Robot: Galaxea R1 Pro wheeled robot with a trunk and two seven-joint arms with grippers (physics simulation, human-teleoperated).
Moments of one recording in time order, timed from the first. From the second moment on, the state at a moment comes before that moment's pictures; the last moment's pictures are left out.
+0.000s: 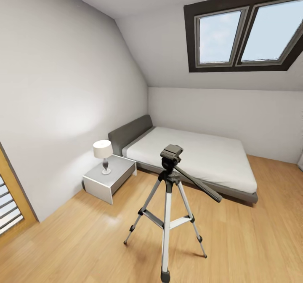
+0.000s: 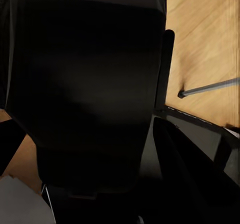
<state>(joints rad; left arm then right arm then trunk) -0.22 0.01 -0.24 0.00 0.62 -0.02 0.01 -0.15 -0.09 -0.13 -0.04 0.28 -0.12 0.10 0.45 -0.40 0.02</state>
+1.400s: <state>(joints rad) -0.22 0.01 -0.24 0.00 0.62 -0.02 -0.02 -0.15 -0.10 -0.13 -0.04 0.28 -0.11 0.11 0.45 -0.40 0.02</state>
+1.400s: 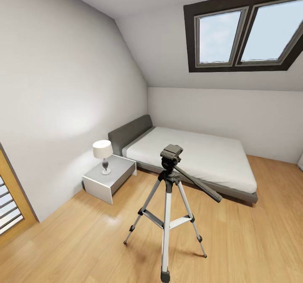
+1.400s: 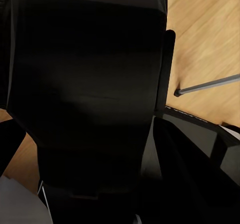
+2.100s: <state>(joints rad) -0.22 0.01 -0.24 0.00 0.62 -0.02 -0.02 -0.15 -0.10 -0.13 -0.14 0.28 -0.10 0.03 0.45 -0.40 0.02</state>
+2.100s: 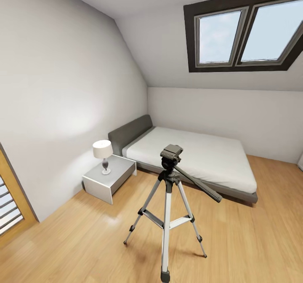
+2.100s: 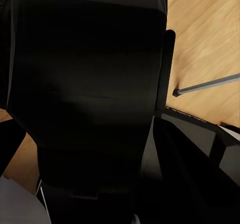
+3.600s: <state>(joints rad) -0.22 0.00 -0.24 0.00 0.62 -0.02 -0.02 -0.55 -0.14 -0.19 -0.53 0.08 0.08 -0.01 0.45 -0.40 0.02</state>
